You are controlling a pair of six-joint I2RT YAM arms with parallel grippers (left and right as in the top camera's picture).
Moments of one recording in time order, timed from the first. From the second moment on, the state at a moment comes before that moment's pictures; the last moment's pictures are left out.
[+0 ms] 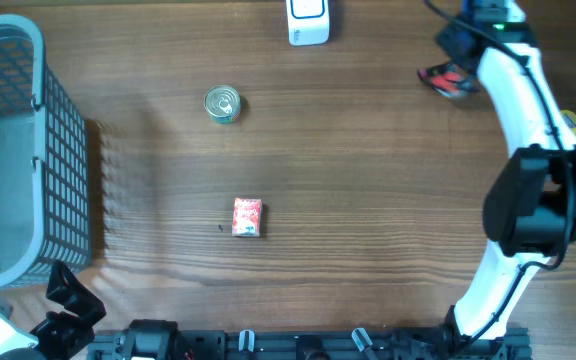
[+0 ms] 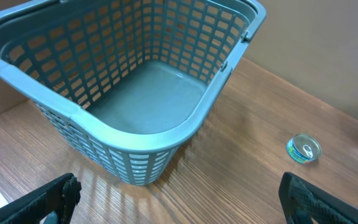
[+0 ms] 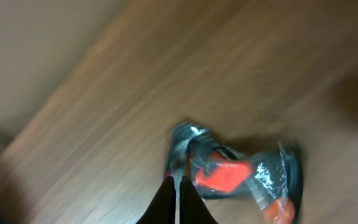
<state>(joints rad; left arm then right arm) -0.08 0.39 1.28 -1.43 -0.59 -0.51 -0.06 2.10 1.82 -0.68 0.22 0.74</state>
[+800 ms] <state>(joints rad) -0.08 0.39 1.28 -1.43 -0.58 -0.53 -0.11 2.10 1.81 -0.72 -0.01 0.60</state>
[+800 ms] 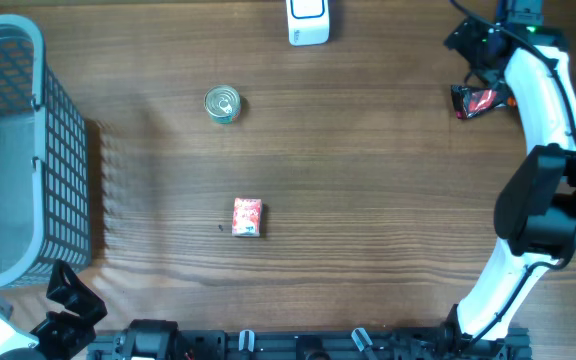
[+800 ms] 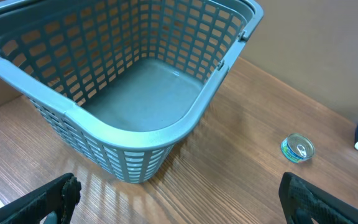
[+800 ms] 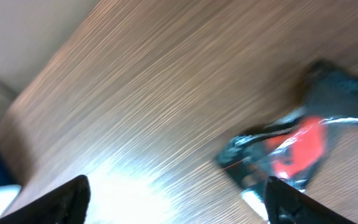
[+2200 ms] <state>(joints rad) -0.08 0.39 1.28 -1.50 -0.58 -0.53 0.80 2.11 1.80 -1.09 -0.20 0.70</state>
